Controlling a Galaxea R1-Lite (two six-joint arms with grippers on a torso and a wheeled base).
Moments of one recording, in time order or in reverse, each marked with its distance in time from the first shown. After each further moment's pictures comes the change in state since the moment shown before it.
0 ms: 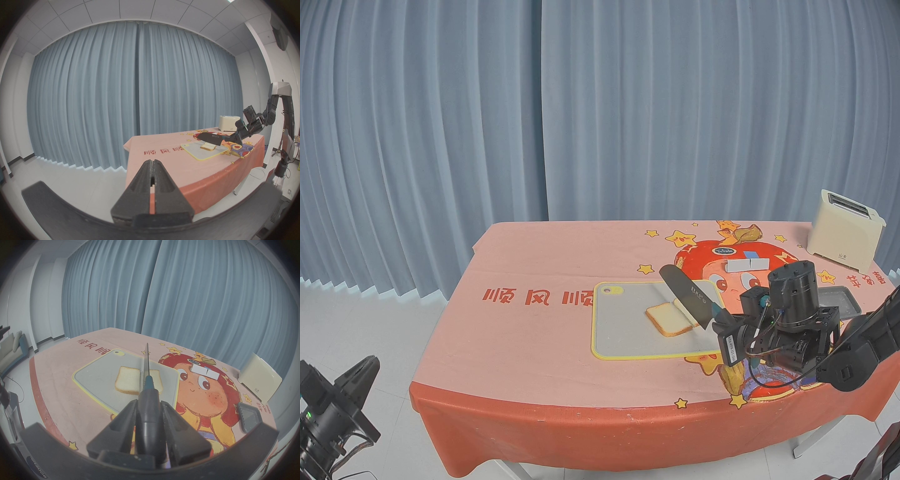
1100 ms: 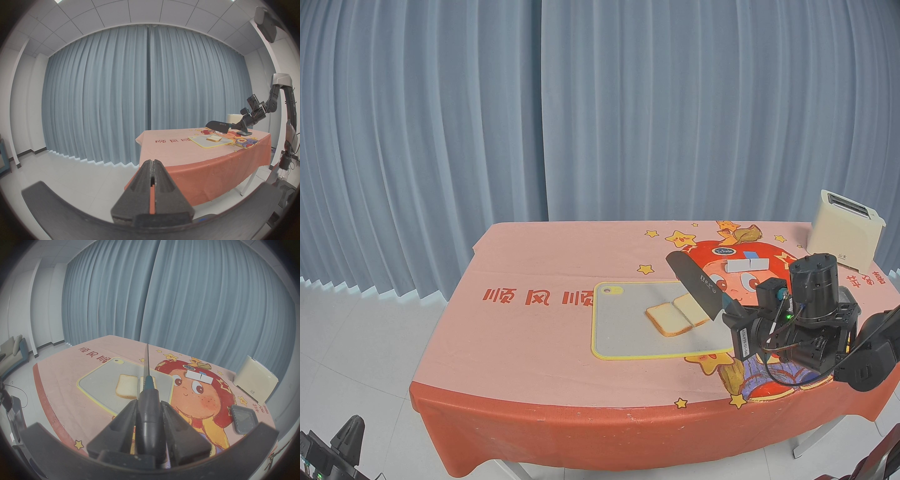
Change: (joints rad) left arm 0.143 -0.570 0.004 0.524 -0.031 -0.004; right arm -0.007 -0.087 0.029 0.000 0.002 0.001
